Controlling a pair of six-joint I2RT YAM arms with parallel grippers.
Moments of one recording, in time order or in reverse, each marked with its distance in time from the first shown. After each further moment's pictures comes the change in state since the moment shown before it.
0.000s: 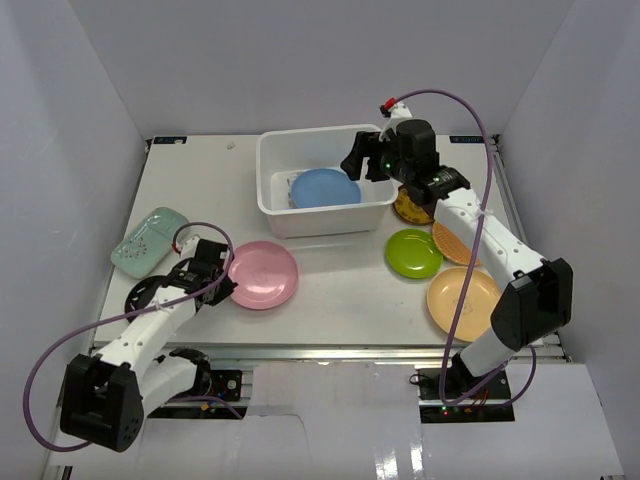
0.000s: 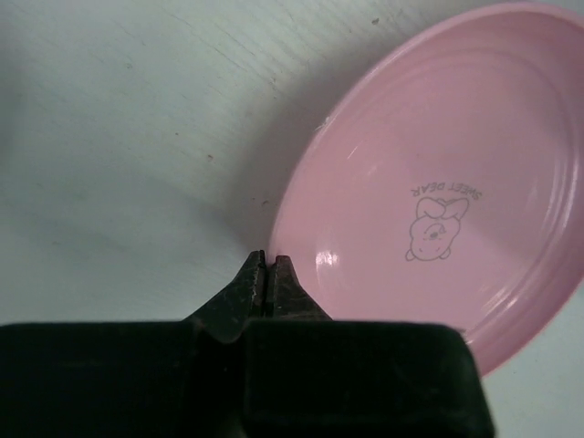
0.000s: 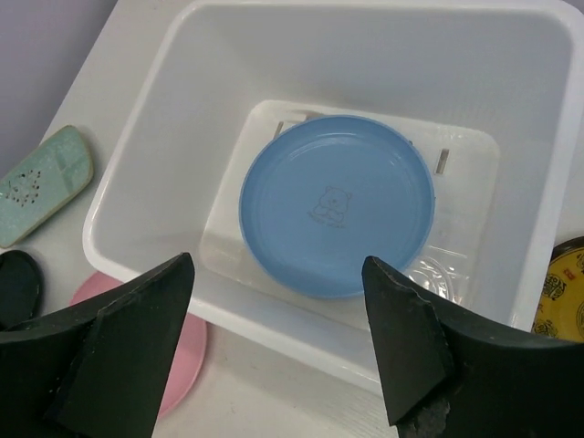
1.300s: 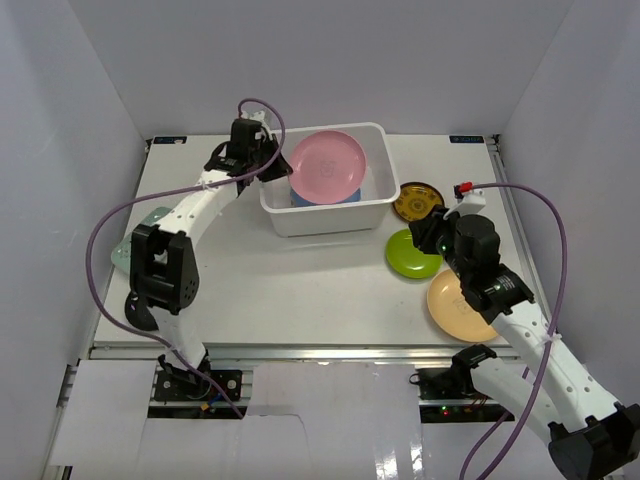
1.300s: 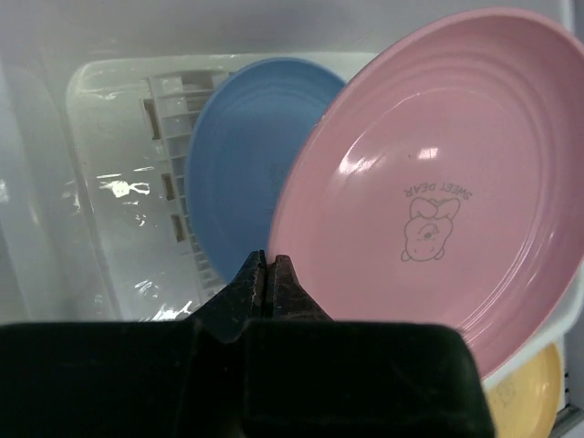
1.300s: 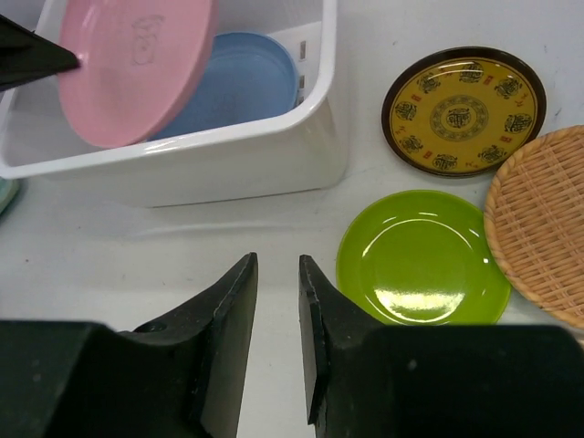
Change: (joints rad) left arm -0.029 0.777 1.041 0.241 0.435 0.360; right arm -0.033 -0.785 -0.729 0.000 0.269 0.111
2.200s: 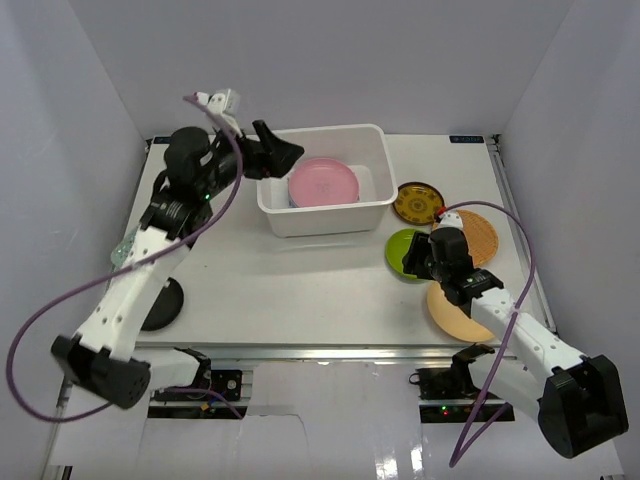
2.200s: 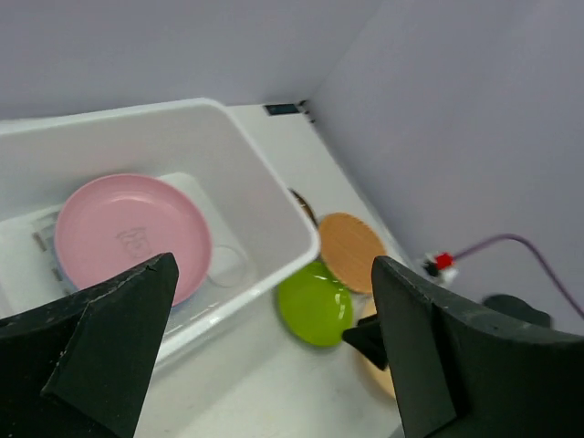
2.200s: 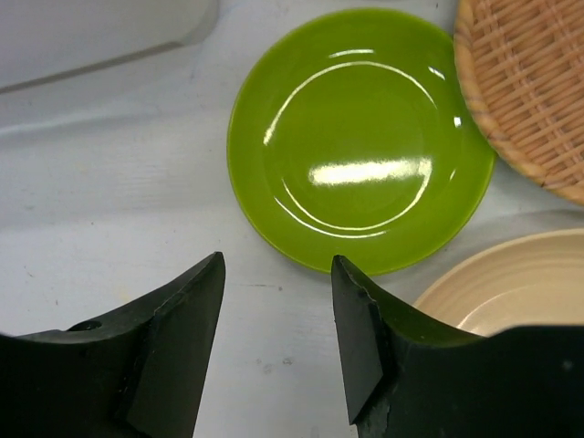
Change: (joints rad) left arm -0.070 -0.437 -0.080 0.080 0.089 0.057; right arm -0.040 0.188 -0.187 0.021 0.016 0.012
